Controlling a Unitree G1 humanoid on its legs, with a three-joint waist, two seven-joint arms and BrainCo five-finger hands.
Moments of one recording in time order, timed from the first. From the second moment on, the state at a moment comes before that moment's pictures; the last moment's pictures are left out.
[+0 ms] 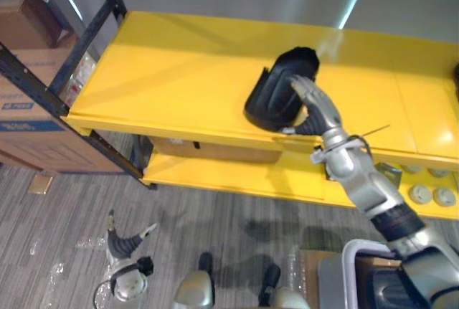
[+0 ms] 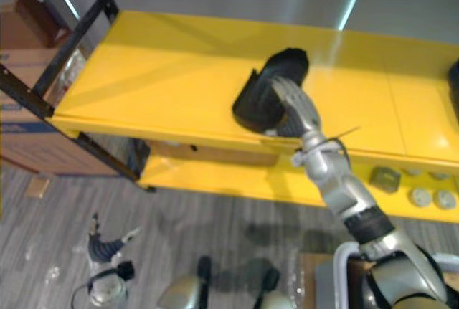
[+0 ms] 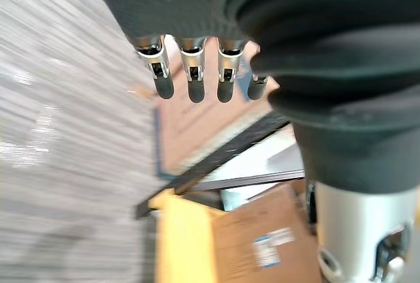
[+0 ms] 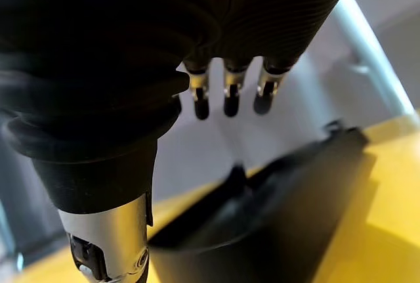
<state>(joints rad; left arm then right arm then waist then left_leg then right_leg) 0.25 0.19 0.07 0.50 0.05 -0.28 0.57 -0.62 -0.70 0.49 0.13 -0.52 0.02 -0.19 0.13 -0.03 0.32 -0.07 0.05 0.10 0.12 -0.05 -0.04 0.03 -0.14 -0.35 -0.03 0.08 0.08</state>
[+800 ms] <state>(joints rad) 0.26 0.19 0.11 0.54 -0.01 -0.30 0.52 -0.93 -0.86 0.57 0.48 -0.37 0.00 0.35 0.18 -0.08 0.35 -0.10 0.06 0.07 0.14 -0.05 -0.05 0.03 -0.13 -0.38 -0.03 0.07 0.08</state>
